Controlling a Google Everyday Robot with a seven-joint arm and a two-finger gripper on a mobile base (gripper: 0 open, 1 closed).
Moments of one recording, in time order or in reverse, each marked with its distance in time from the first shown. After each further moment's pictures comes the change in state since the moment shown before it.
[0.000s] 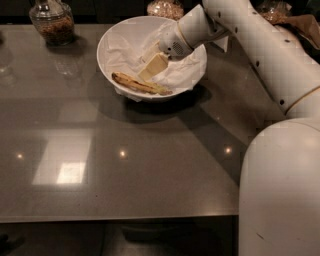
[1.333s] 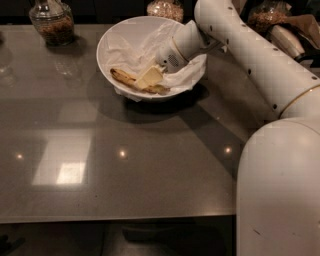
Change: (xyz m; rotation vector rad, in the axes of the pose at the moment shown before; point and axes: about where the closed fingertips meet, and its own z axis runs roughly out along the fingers) arm 0.025 0.010 0.034 -0.066 0.031 0.054
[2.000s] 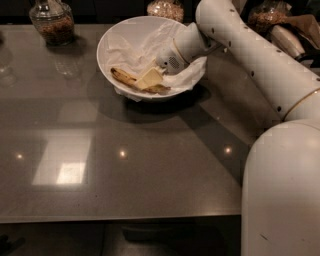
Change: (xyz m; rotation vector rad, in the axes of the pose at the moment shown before) arm 0.003 0.003 0.000 0.008 -0.006 0.009
